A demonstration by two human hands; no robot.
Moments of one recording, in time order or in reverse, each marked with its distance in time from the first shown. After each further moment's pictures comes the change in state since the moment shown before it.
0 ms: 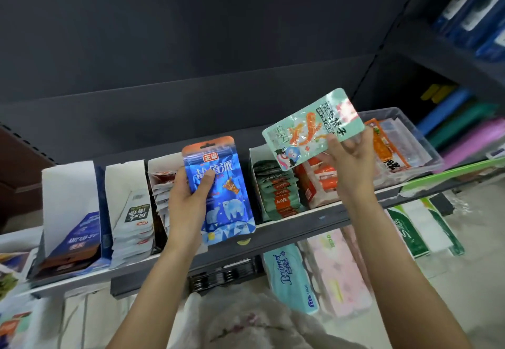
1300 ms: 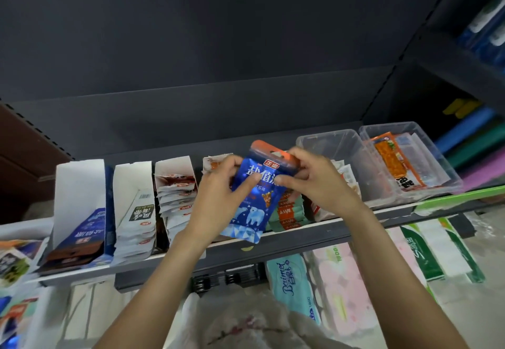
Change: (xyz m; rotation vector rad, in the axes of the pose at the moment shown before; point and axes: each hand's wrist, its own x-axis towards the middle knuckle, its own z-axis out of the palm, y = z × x) left_hand 0.005 0.018 0.031 0.542 -0.328 0.424; right_hand 0.004 -0.004 0.023 -0.380 -0.820 -0.010
